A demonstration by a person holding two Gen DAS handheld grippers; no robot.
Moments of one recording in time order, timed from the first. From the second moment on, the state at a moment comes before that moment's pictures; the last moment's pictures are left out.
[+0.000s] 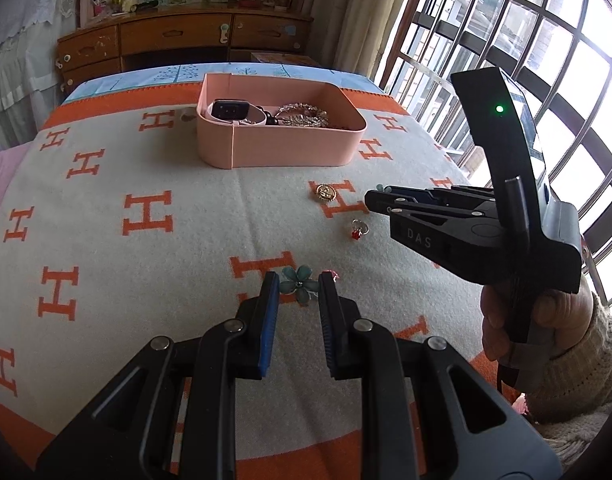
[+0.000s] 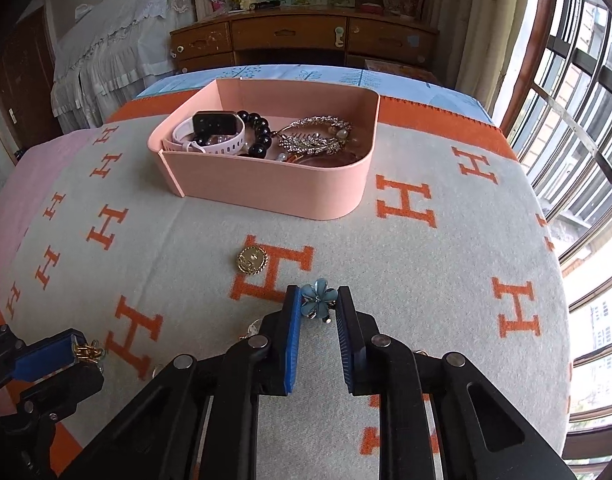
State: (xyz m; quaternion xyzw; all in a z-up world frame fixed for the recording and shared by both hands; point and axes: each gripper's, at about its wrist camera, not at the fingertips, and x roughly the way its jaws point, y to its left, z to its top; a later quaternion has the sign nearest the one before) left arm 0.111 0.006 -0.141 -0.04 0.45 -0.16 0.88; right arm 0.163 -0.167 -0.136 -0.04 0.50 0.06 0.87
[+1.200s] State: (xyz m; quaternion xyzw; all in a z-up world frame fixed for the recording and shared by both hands) left arm 0.332 -0.013 -0.074 0.00 0.49 -0.14 0.86; right arm 0.288 -0.174 -0.039 0.03 0.51 0.10 0.85
